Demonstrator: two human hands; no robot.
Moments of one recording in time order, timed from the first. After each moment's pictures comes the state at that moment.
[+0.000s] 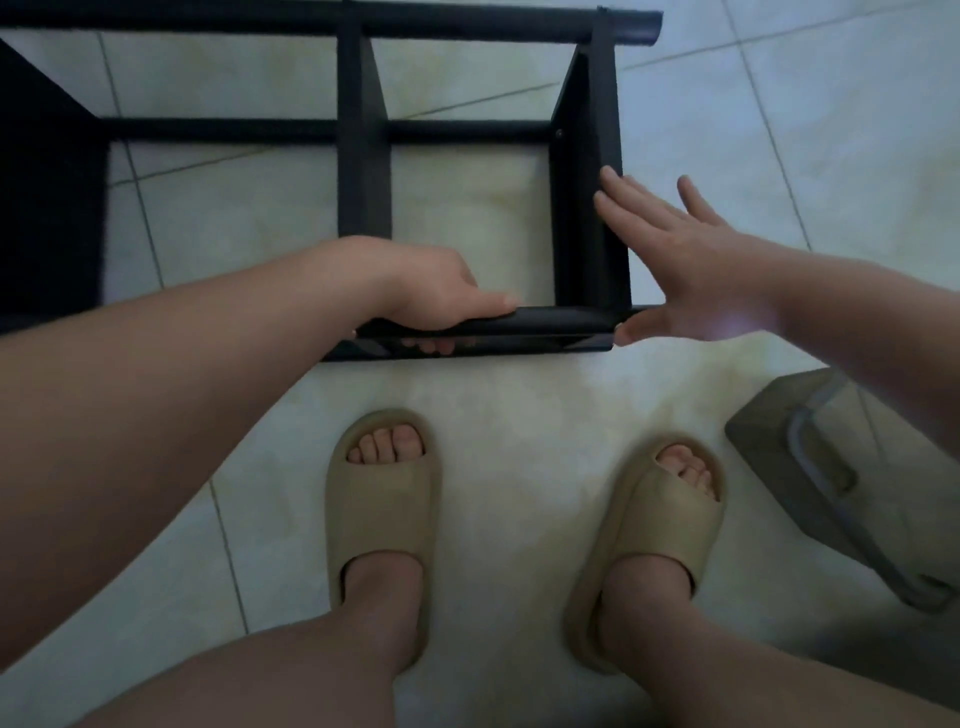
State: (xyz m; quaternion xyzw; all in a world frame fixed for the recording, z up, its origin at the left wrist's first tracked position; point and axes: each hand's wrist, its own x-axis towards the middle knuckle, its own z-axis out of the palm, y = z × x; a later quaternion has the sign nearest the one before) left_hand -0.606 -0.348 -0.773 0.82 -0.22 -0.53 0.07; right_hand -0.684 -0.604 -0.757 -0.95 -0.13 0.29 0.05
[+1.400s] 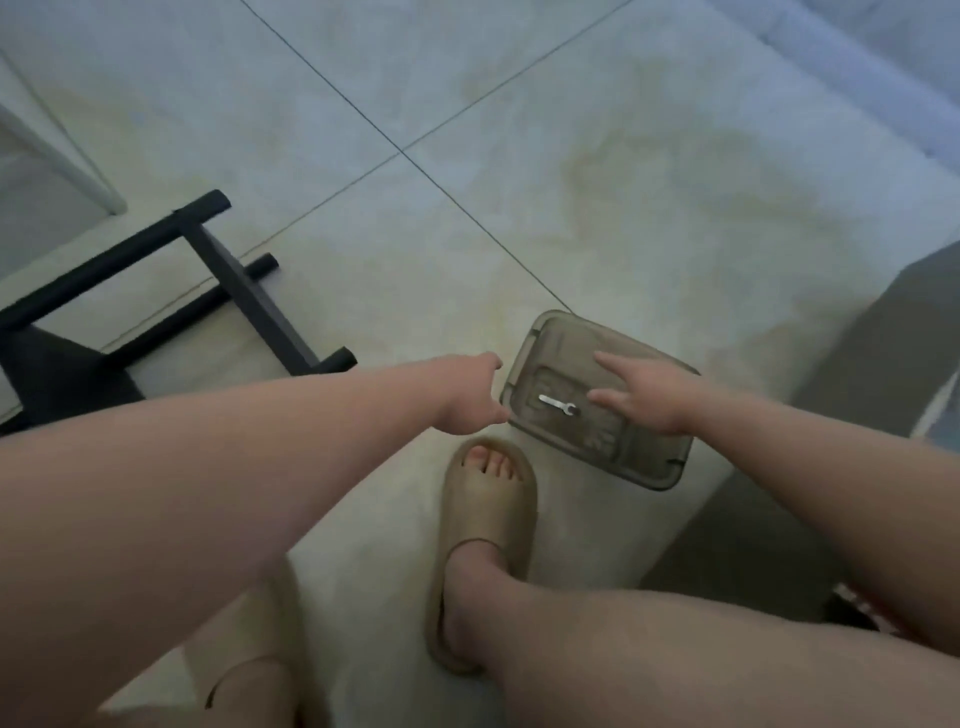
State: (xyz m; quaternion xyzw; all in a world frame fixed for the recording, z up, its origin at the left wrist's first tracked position) left_hand -0.763 -0.599 -0.718 0.79 -0.42 -0.45 -0.03; right_hand -0.928 -0.785 -0.756 -0.87 0.29 0.33 0.22
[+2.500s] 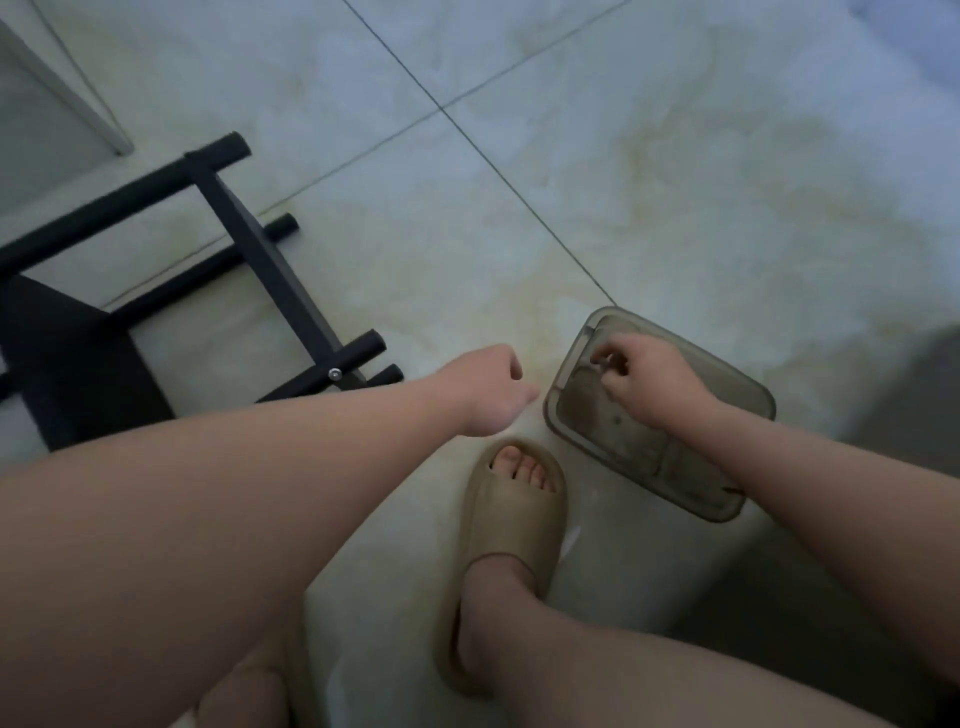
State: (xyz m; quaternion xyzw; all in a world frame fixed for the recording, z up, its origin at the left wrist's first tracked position) left_hand -0.754 -0.588 -0.764 0.80 -0.29 -0.51 0.15; right_hand -0.882 -0.758 -0.812 -0.88 0.36 0.15 0.28
